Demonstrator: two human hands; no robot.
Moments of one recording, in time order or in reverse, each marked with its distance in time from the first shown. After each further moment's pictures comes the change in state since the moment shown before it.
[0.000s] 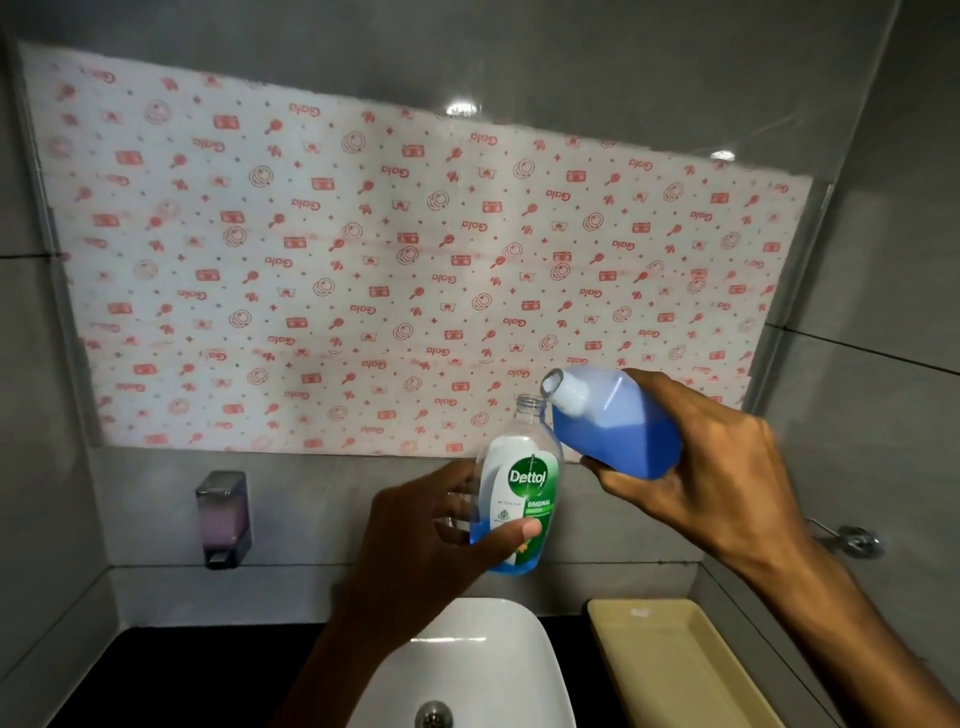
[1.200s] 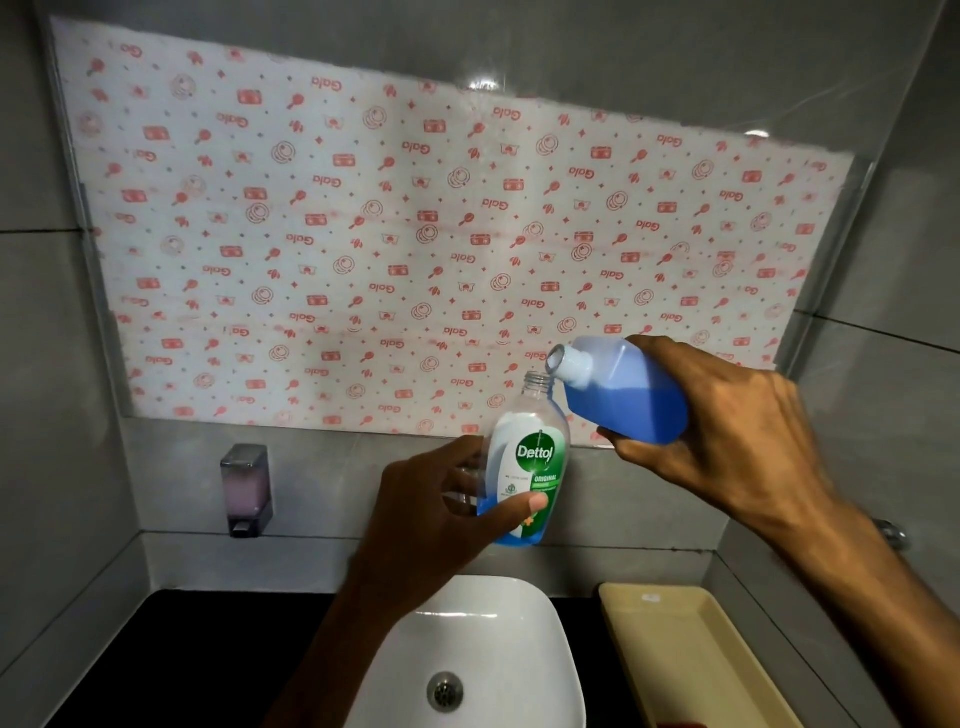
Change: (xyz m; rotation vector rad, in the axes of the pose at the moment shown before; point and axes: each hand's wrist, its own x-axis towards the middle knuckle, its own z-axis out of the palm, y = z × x) left_hand -0.003 -0.004 -0.001 0.040 0.022 -0.056; right_hand 0.014 0.000 -0.006 -0.140 -0.035 -0.120
